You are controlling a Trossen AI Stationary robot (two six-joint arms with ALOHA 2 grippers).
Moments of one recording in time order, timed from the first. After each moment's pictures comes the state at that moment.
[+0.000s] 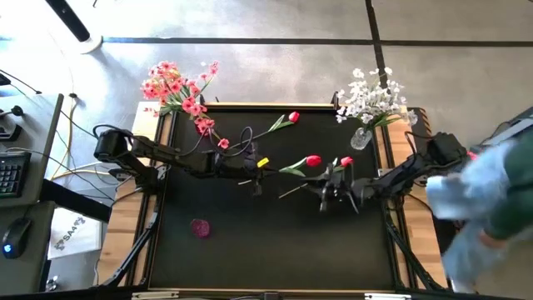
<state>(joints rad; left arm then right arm) -0.01 1.58 0.84 0.41 -0.13 -0.03 0.37 1.46 0.24 1.23 0.59 0.21</state>
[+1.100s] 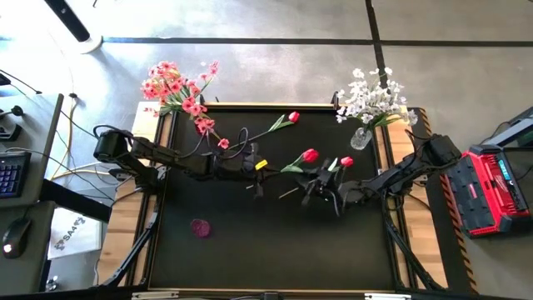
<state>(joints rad) -0.05 1.58 0.84 0.49 -0.17 -0.07 0.37 1.52 0.51 1.06 0.87 0.11</state>
